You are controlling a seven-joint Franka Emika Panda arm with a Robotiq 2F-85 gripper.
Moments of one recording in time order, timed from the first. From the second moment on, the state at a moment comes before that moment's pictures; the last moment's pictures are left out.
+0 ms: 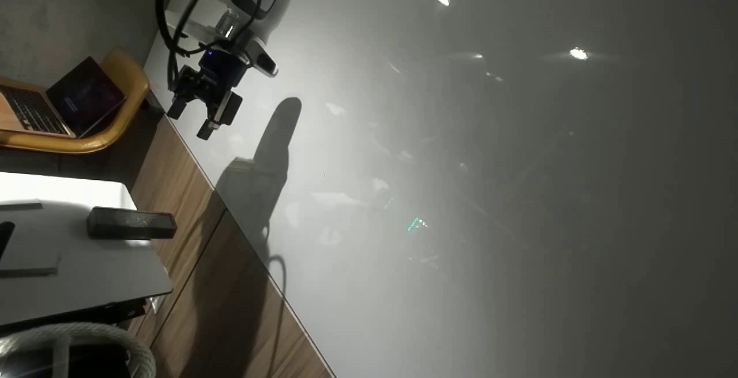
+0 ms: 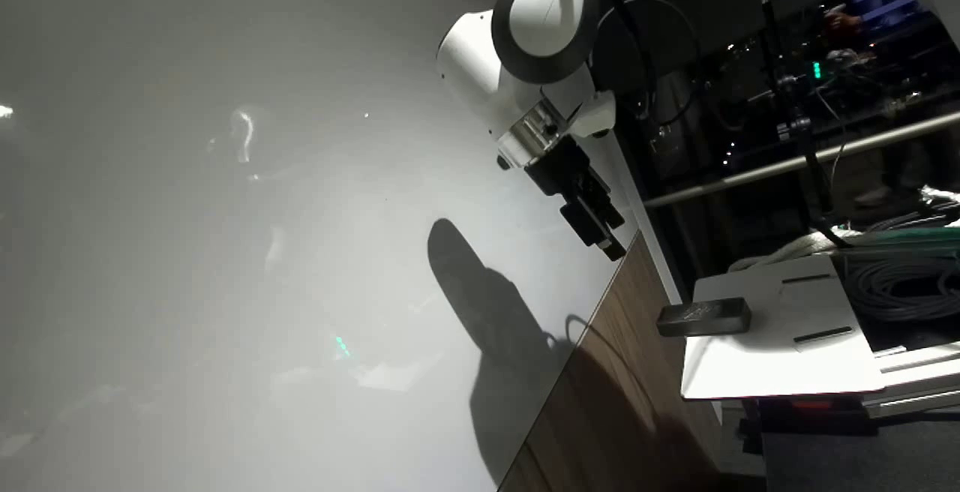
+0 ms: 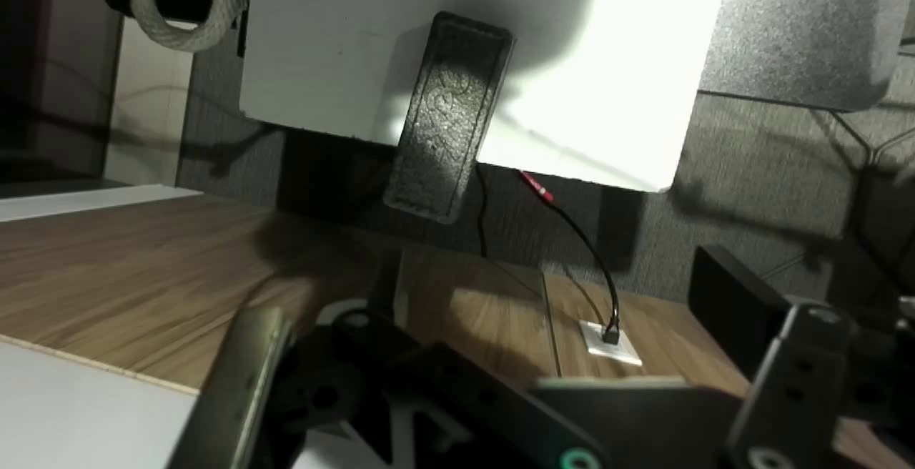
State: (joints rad) arm 0.17 -0.04 0.11 -2.29 -0.14 2.00 0.16
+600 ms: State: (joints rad) arm 0.16 -0.39 0.11 -2.55 -0.13 2.08 0.19
